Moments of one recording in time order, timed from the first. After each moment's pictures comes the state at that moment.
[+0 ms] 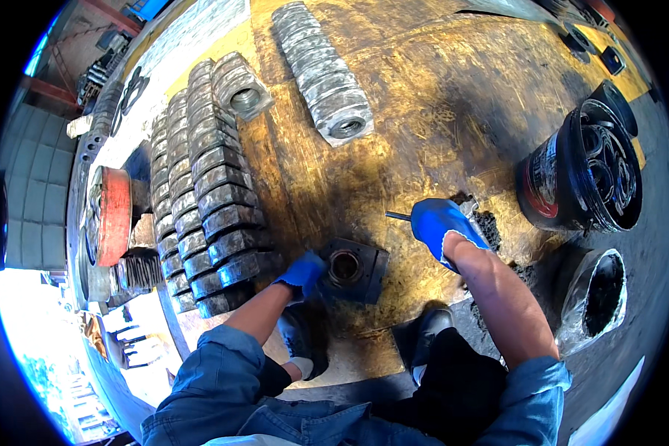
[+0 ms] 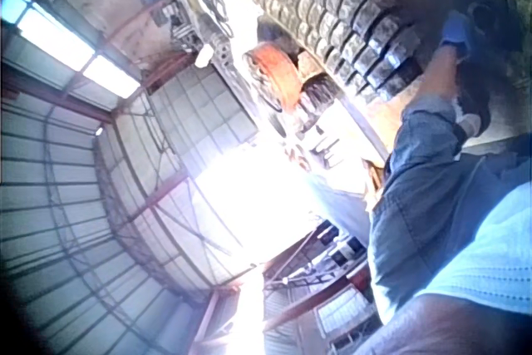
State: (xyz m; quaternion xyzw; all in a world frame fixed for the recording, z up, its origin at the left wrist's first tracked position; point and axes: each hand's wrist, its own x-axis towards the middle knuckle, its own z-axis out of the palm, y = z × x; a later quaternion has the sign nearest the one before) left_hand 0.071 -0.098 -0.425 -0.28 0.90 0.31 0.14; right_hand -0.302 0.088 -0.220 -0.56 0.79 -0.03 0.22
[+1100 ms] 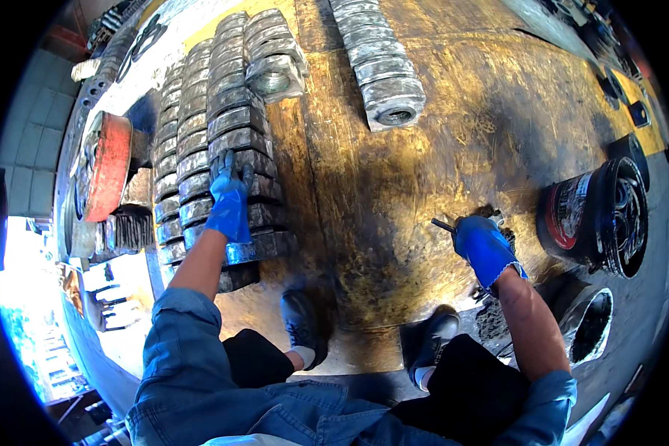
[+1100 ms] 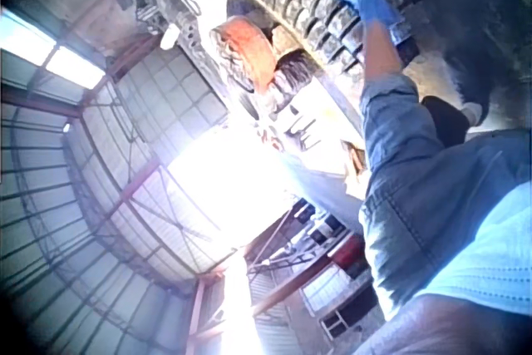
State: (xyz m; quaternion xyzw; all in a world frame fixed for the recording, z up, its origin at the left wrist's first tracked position) left_hand 0.139 -0.334 -0.305 -0.49 0.84 -0.13 -0.17; right_hand -0.288 0.073 -0.234 -0.53 0.81 0.09 0.24
